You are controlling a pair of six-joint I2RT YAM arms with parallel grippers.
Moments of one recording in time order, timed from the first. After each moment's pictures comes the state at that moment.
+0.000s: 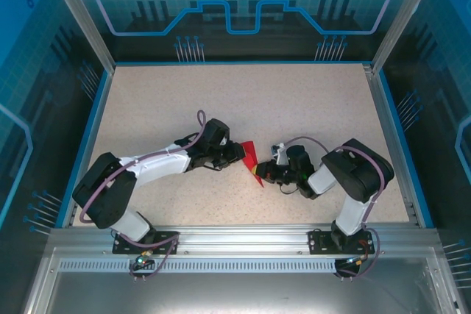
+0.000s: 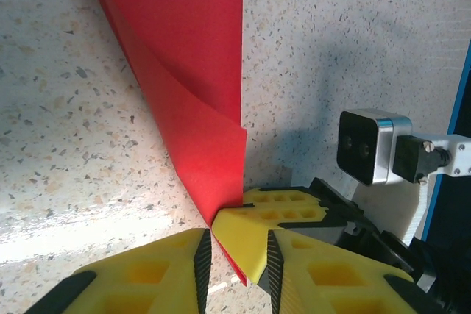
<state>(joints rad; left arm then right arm) -0.65 1.55 0.85 -0.16 0.26 -1.06 0.53 1.78 0.33 0.89 -0.59 1.02</state>
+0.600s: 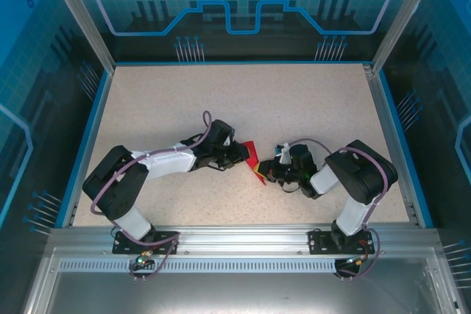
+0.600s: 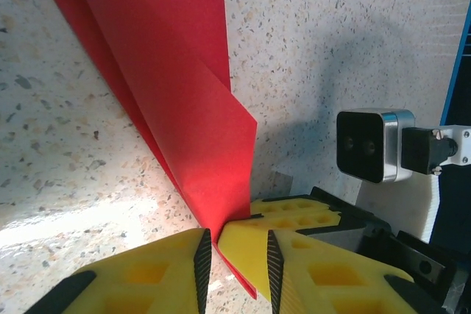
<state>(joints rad) -0.65 1.64 0.85 -0.04 0.33 -1.06 0.50 1.75 0.32 0.88 -0.60 1.17</state>
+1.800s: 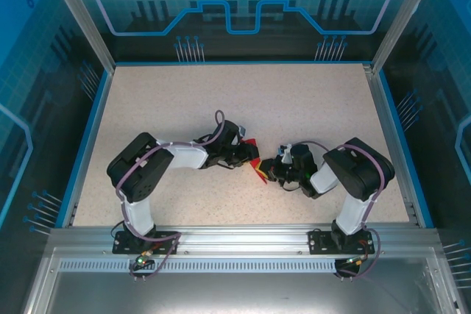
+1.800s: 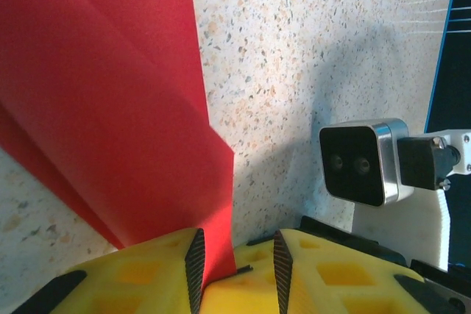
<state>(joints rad) -0.65 1.85 0.90 0.17 0.41 -1.02 0.48 1.78 0.32 0.90 -0.58 1.29</state>
